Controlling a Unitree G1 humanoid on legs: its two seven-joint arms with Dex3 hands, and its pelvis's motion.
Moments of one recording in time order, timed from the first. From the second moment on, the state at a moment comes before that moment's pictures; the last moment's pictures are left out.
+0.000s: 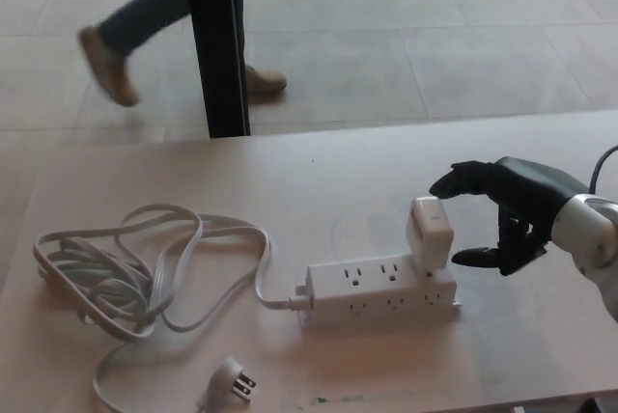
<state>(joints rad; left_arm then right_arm) 0.01 0.65 0.53 1.11 -0.26 -0.02 -0.22 -0.75 -0.48 0.39 0.63 -0.49 -0.03 0.27</state>
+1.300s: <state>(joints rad) 0.00 0.65 0.55 1.13 -0.29 -0.04 -0.22 -0.74 -0.45 0.39 0.62 -0.53 -0.09 0.24</state>
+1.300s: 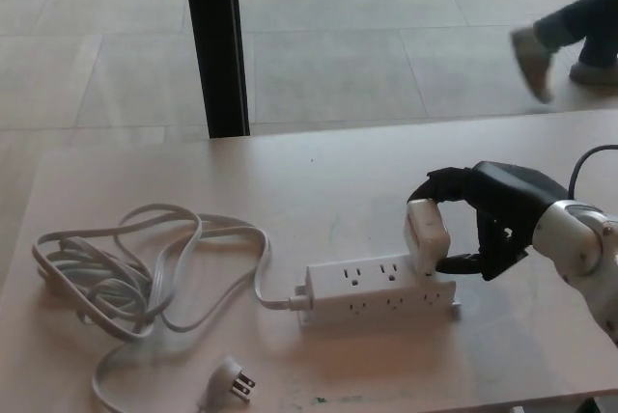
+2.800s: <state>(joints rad) 0.01 0.64 0.56 1.11 -0.30 -0.05 -0.21 -0.67 -0.37 0.37 0.54 -0.58 0.03 0.11</state>
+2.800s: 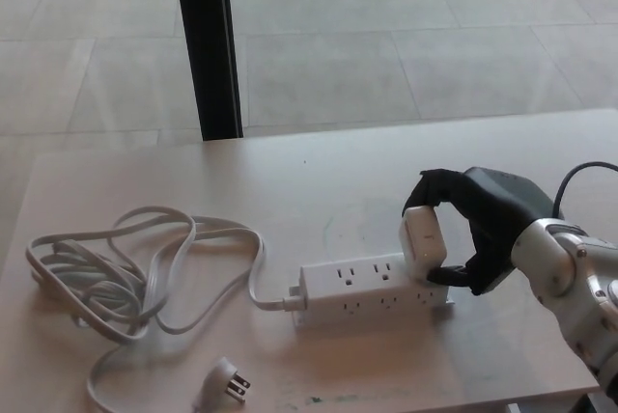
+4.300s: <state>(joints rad) 0.02 0.64 0.58 1.11 -0.30 -0.06 -0.21 -0.73 -0.65 0.30 0.44 -0.56 0.03 0.20</state>
